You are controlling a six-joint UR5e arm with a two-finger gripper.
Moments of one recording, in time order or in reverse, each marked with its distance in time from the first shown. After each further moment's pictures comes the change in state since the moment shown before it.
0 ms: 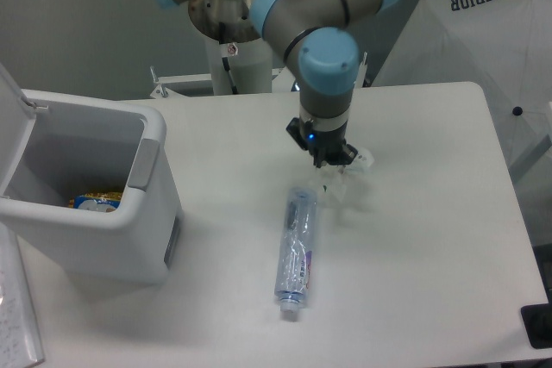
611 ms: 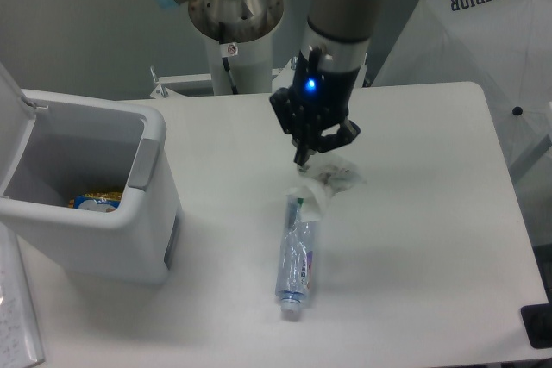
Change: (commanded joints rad) arm -0.029 0.110 0.174 0.043 -0.413 -0.127
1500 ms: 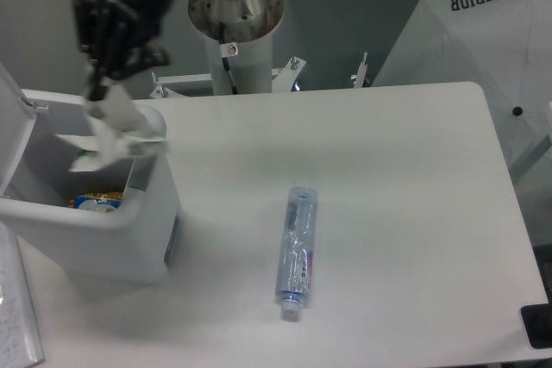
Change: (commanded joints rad) arm -0.337 0.088 -0.064 0.012 -0.181 -0.187
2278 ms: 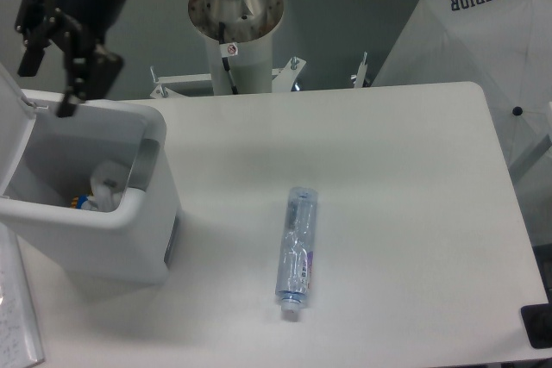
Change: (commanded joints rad) arm 0.165 -0.031 0.012 0.150 -0.002 -0.158
